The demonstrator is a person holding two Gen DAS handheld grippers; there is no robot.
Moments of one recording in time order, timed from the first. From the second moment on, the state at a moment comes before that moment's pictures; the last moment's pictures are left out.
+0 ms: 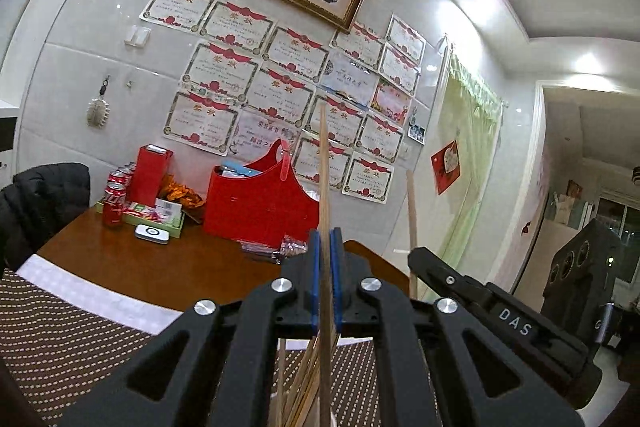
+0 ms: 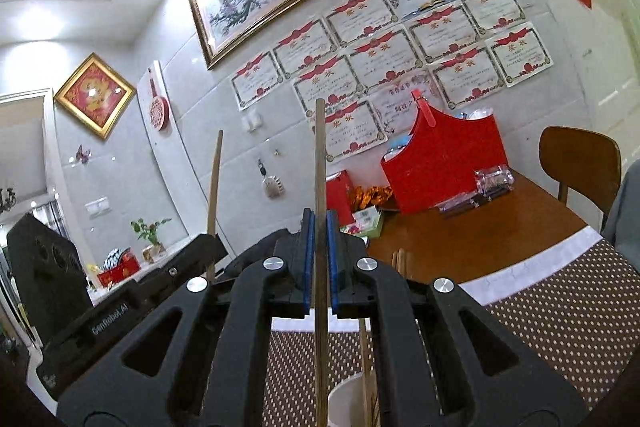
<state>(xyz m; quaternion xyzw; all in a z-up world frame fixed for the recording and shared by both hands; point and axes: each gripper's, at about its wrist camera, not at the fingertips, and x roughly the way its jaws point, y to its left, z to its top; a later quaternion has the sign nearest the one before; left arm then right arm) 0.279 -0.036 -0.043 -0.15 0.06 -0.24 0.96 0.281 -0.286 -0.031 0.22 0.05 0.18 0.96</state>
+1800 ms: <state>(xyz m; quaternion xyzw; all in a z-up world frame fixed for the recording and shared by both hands) 0.186 -0.014 -0.051 -0.04 0.12 -0.12 0.98 0.192 -0.299 -0.023 0.15 0.10 0.10 0.98</state>
